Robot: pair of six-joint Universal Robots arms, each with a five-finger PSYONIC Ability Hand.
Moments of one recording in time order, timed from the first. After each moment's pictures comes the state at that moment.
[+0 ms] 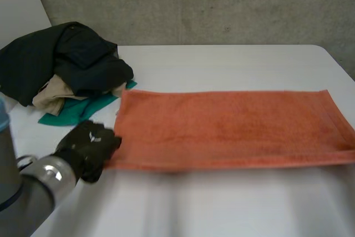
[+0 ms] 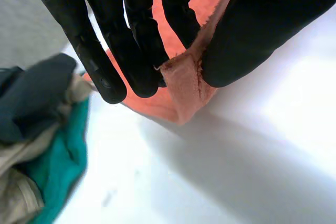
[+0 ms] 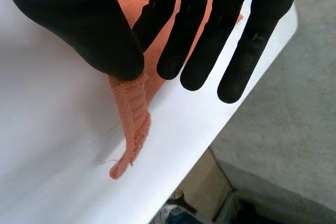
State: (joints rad) left arm 4.28 -1.60 -1.87 2.95 -1.53 3.80; right arm 1.34 -1.41 1.66 0.38 1.44 1.93; left_hand 1.14 1.20 1.20 1.21 1.01; right_hand 1.11 1.18 1.19 1.20 1.02
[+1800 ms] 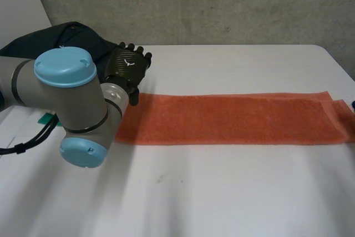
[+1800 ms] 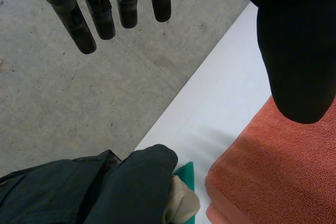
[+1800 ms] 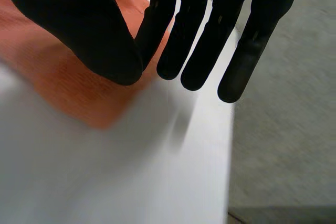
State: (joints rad) left arm 4.16 -2.15 -1.23 3.32 -1.68 3.69; right arm 1.27 -0.93 1.42 -0.10 1.27 2.41; left_hand 0.19 0.21 0.21 0.20 0.05; right_hand 1.14 1.18 1.18 1.19 0.99
